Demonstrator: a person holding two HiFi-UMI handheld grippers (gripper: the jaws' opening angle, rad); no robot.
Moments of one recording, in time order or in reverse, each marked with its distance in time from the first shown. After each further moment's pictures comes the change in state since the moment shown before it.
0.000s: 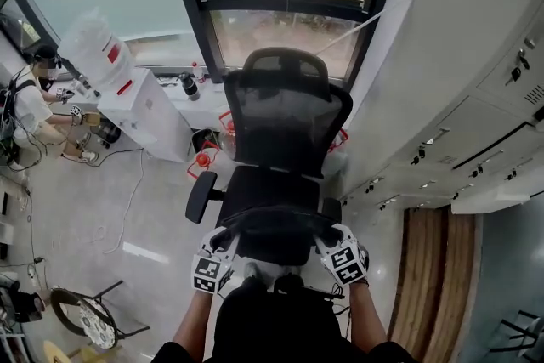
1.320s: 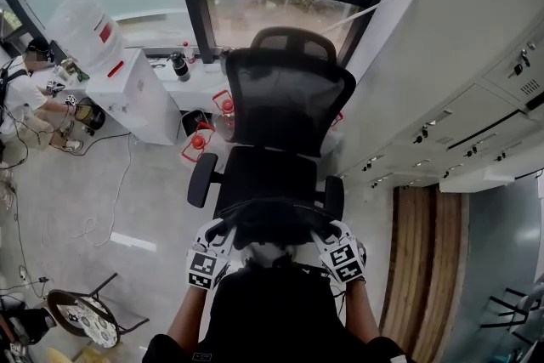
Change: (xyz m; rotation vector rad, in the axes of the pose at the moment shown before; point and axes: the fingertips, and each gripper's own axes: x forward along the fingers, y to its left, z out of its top) left arm -0.050 0.033 -0.012 0.003 -0.007 -0.087; right arm -0.006 0.074 0.017 0.049 0.047 -0.038
